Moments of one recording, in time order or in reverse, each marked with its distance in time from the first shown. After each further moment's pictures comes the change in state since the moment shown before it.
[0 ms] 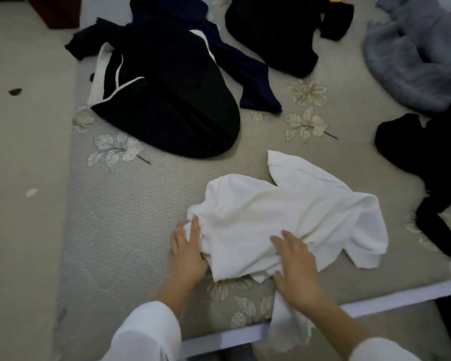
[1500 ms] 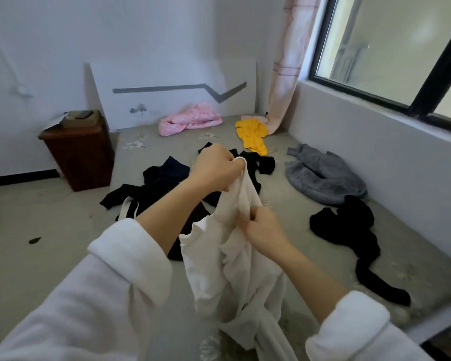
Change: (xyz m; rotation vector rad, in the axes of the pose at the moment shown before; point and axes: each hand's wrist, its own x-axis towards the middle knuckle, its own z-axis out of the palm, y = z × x) left_hand -0.234 0.257 -0.324 -0.140 0.455 0.819; right_hand -0.076 -0.177 -0.288 0.621 0.393 0.002
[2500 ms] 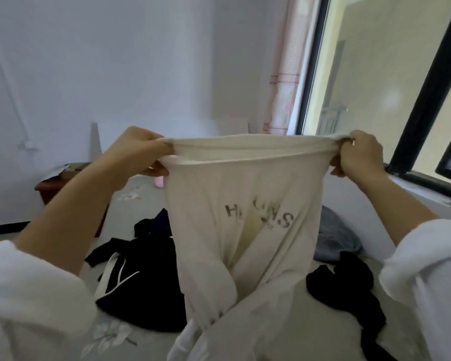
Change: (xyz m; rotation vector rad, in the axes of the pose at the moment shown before) left_hand 0.022 0.039 -0.151 -0.309 0.177 -0.017; right_hand 0.098 -0.075 -0.251 -0.041 0.684 -0.205
